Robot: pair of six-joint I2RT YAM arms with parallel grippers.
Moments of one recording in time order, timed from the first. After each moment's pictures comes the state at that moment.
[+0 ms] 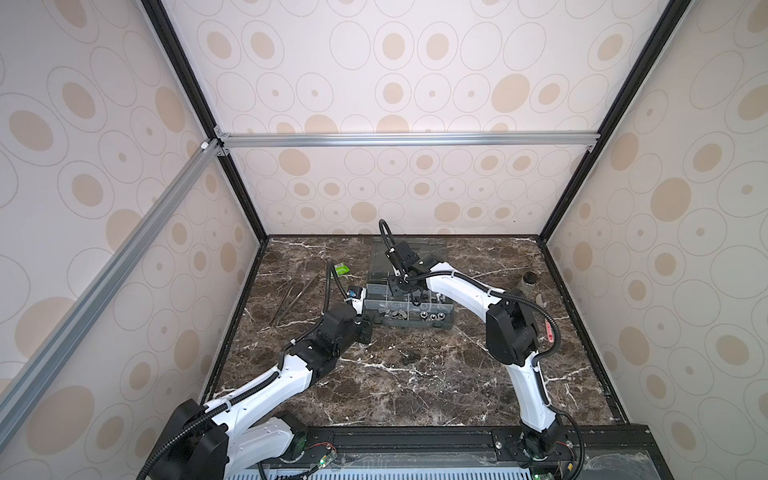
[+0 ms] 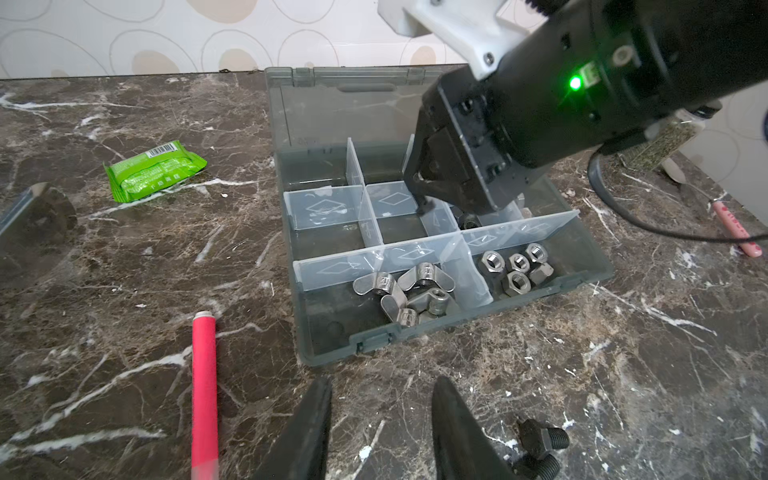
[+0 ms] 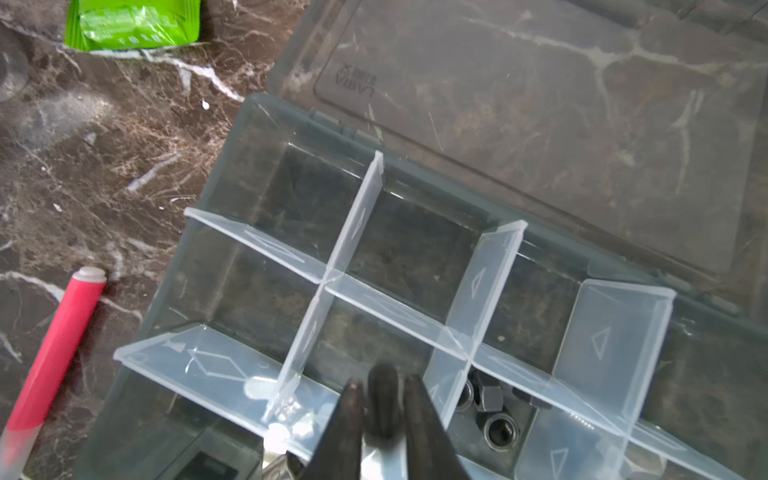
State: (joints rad) left arm -0.61 1.09 0.56 0.01 -0.15 -0.28; right arm 0.70 2.21 1.92 -0.76 0.15 0.30
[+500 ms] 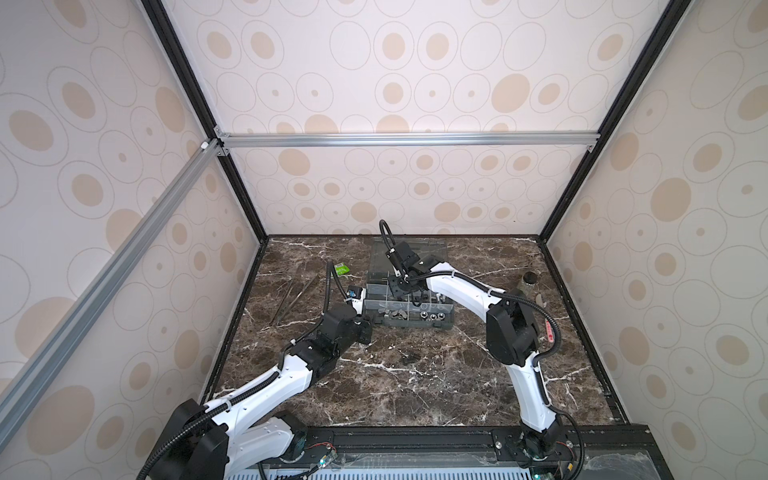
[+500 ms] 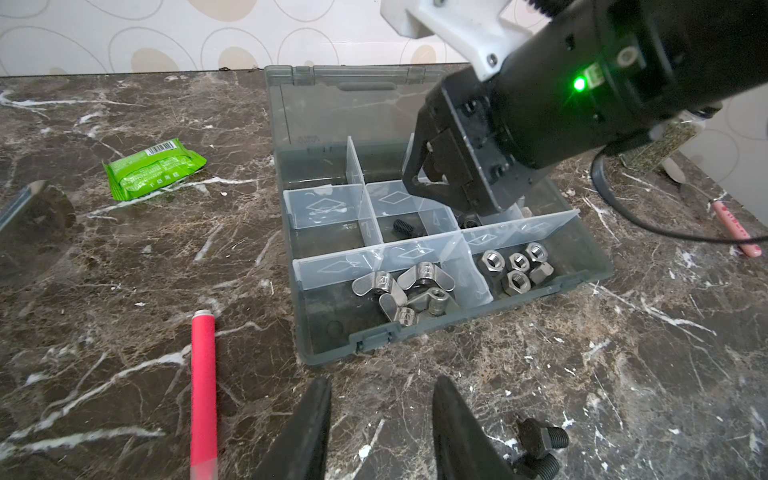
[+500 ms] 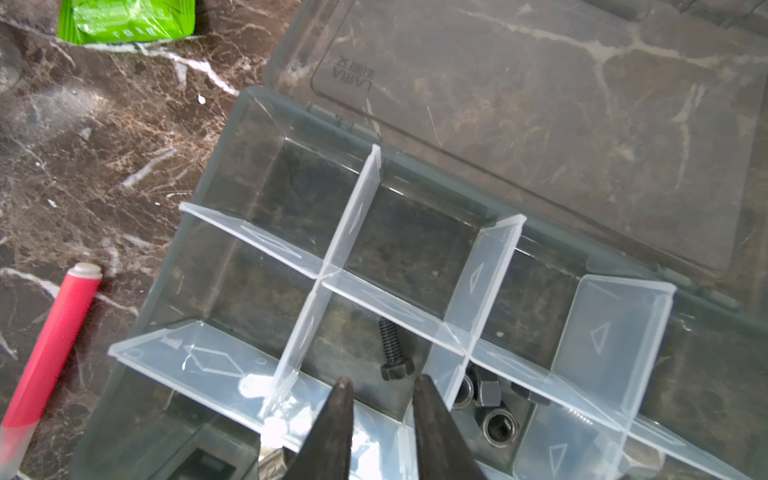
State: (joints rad) left arm -0.61 1.09 0.56 0.01 -0.14 -0.29; right arm 0.70 2.20 1.91 -0.76 0.15 0.30
